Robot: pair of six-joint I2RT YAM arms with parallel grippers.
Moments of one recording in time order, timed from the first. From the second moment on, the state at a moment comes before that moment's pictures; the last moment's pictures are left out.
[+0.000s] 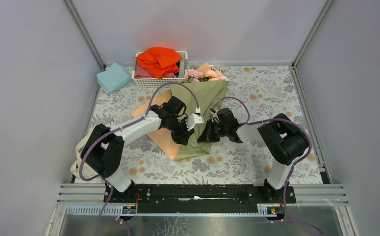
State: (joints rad) left arm -0.58 1.65 1.06 -0.62 0.57 0.57; right arm 0.59 1.79 0.72 0.29 -0.48 0.75
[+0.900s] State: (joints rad) left arm -0.80 1.44 0.71 -0.49 0.33 0.63; right arm 0.60 1.75 0.68 0.27 -0.41 0.80
